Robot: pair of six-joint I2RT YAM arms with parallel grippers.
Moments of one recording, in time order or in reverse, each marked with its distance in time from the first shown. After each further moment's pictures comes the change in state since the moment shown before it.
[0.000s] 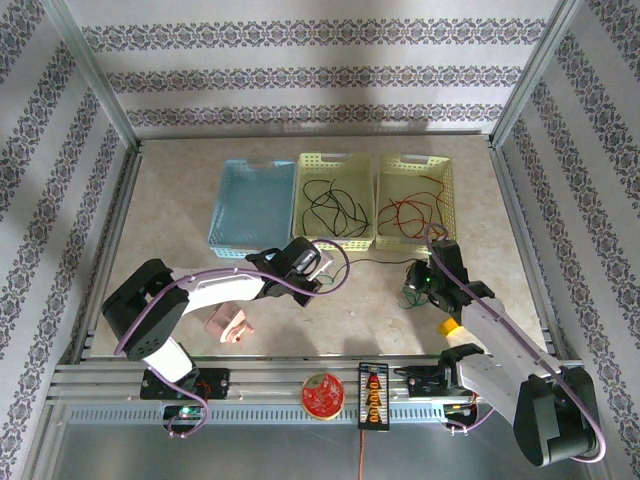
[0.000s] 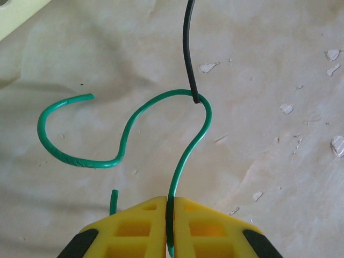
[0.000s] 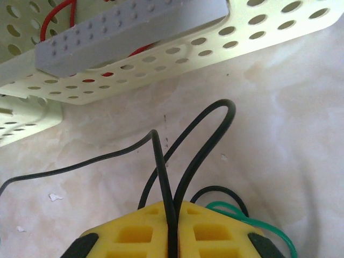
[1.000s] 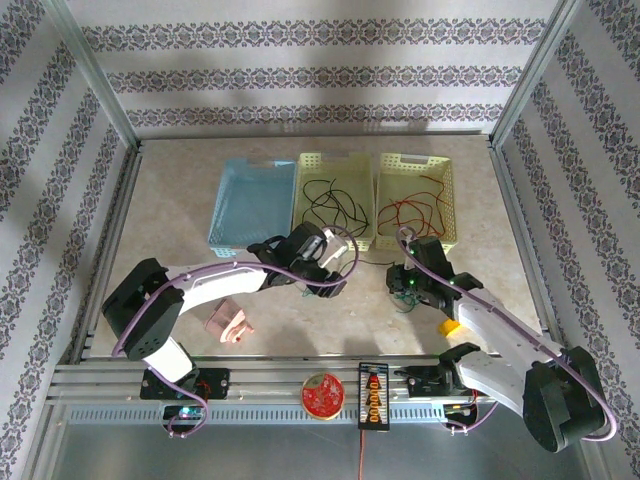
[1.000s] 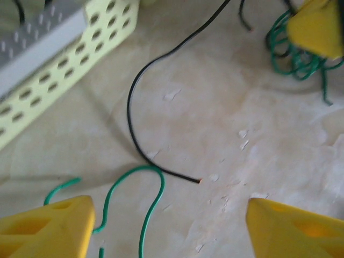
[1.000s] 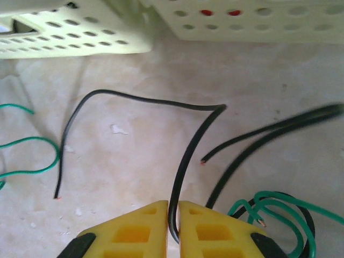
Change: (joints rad) left arm 0.000 -0.002 0.128 0.035 0.106 0.026; right arm 0.168 0.087 0.070 -0.016 -0.140 -0.185
